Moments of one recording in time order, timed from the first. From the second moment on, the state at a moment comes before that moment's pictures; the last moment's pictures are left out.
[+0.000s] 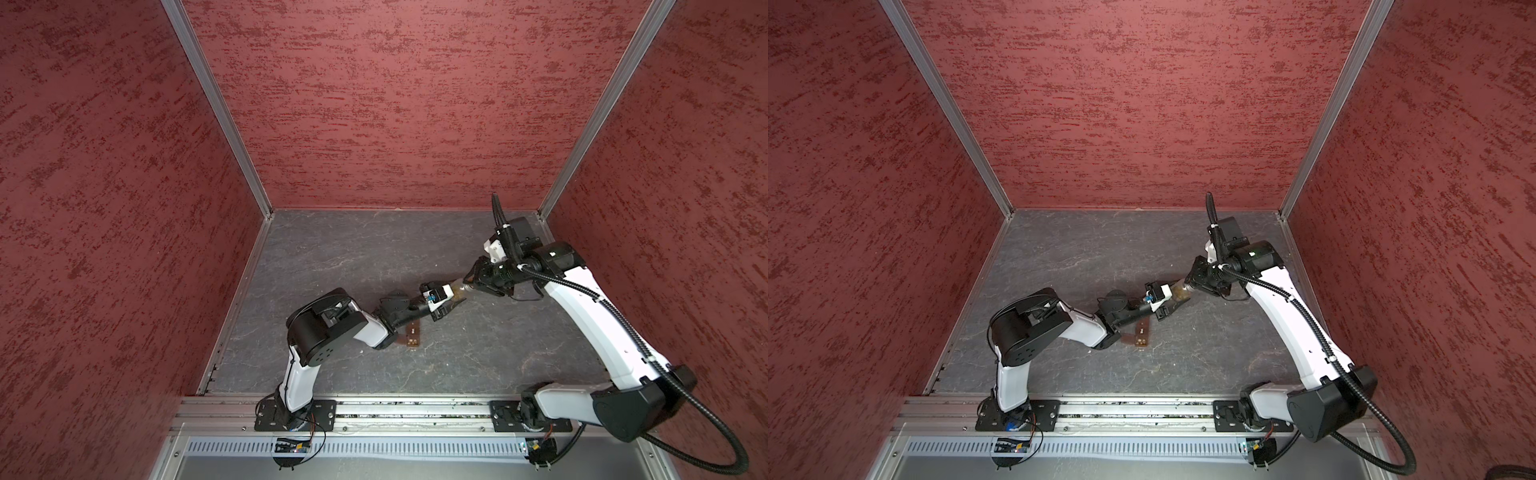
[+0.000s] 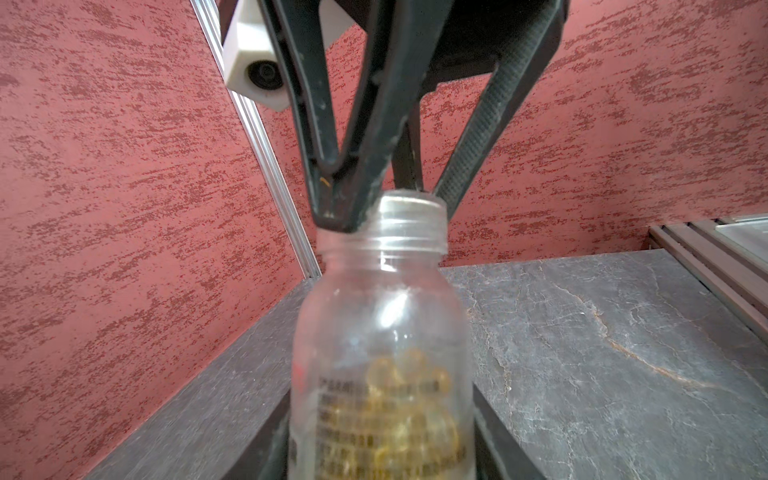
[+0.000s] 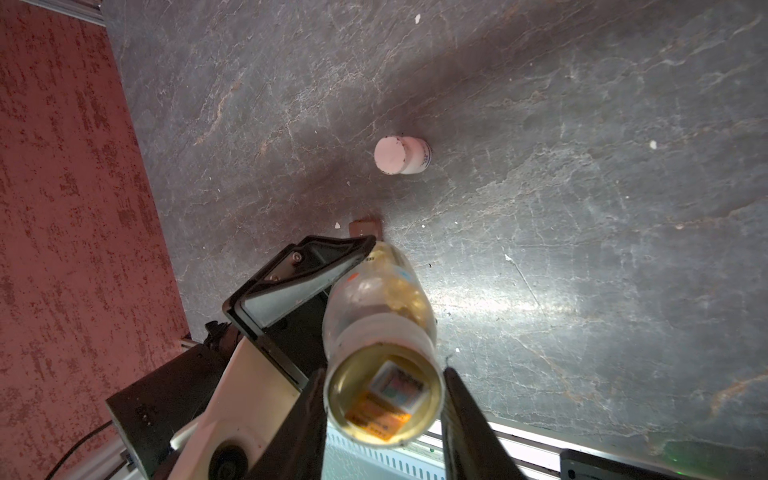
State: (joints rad) left arm -0.92 1.97 0.78 1.35 0.26 0.27; right arm 0.37 1.32 1.43 -1.19 -0.31 0.70
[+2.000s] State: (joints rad) left arm -0.83 1.82 0.60 1.39 0.34 0.17; right arm 0.39 1.41 1.55 -1.12 -0.38 0.47
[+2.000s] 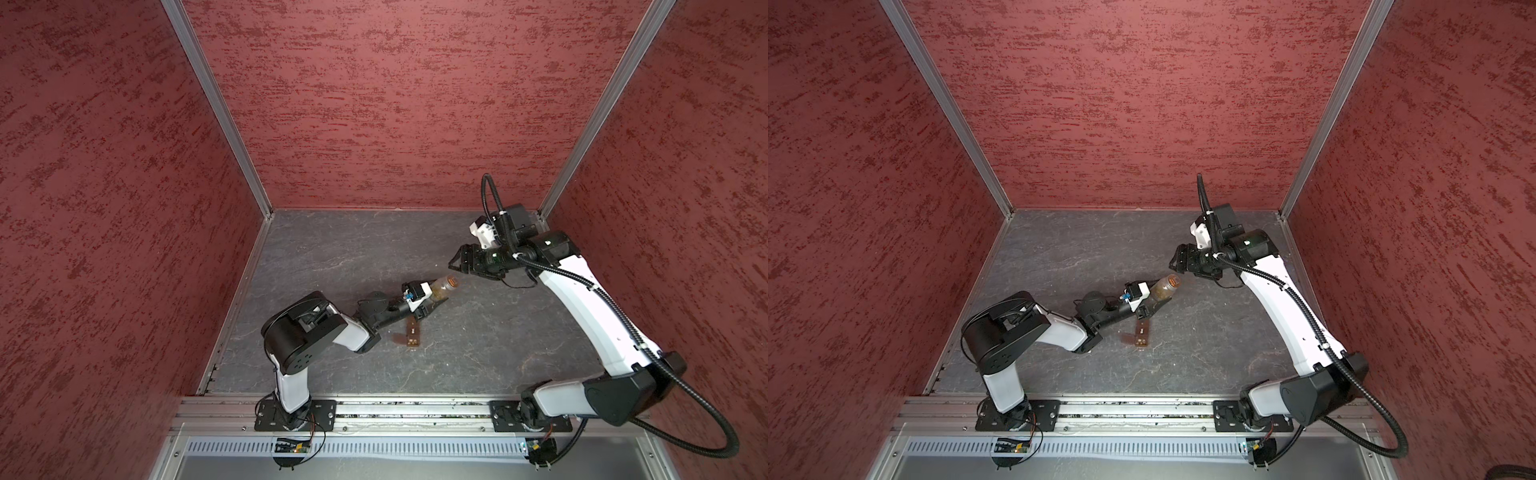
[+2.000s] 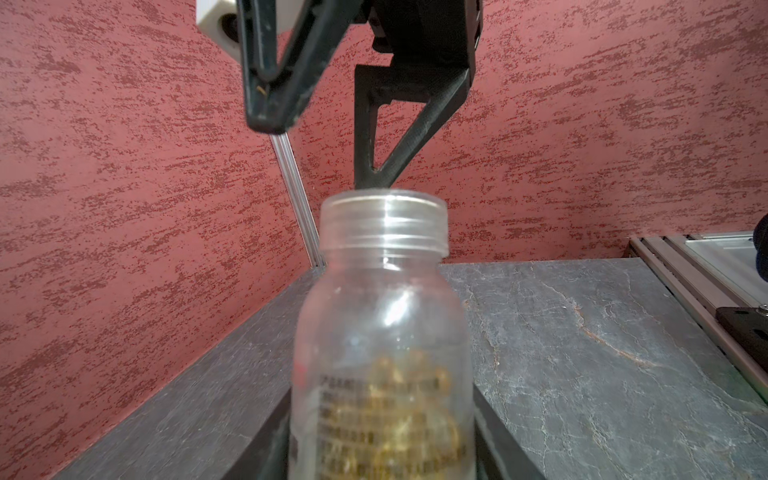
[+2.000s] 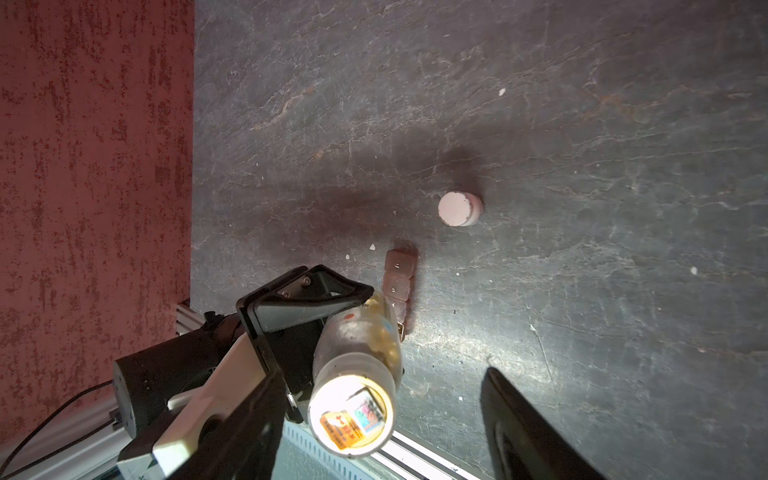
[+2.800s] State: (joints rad) left arm -0.82 1.84 0.65 1.40 0.34 0.15; right arm 0.48 1.44 1.55 -1.11 -0.41 0.46
